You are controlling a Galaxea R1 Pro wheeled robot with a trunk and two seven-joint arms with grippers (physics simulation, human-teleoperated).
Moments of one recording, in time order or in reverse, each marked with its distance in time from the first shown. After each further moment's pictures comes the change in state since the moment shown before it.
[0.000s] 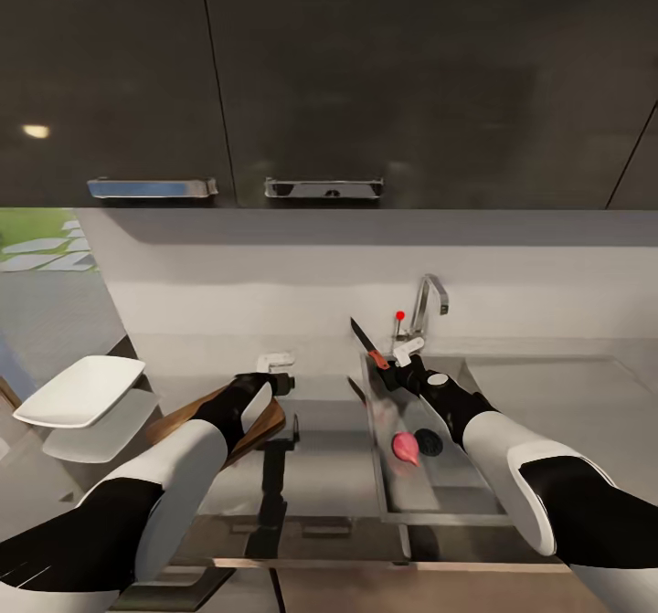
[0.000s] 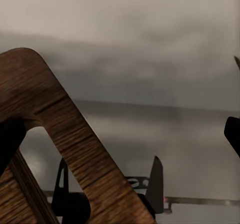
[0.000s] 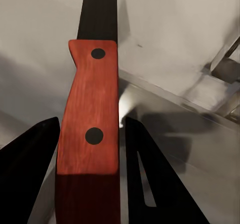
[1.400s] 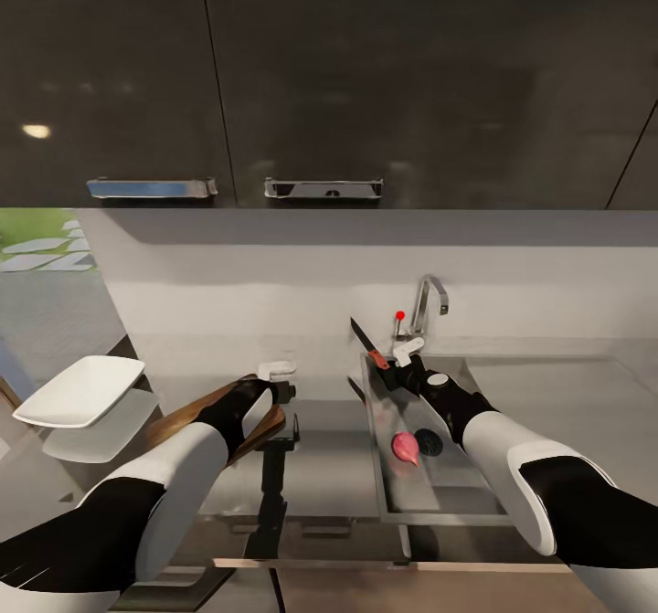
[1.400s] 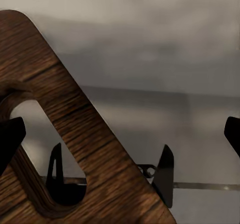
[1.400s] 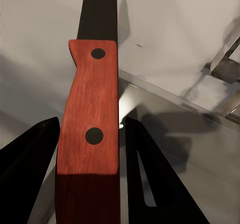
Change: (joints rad) left arm 0.000 -0.002 0.000 0.049 0.004 0.003 -0.009; right arm 0.000 0.000 0.000 0.000 0.000 0.000 0.000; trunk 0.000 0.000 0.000
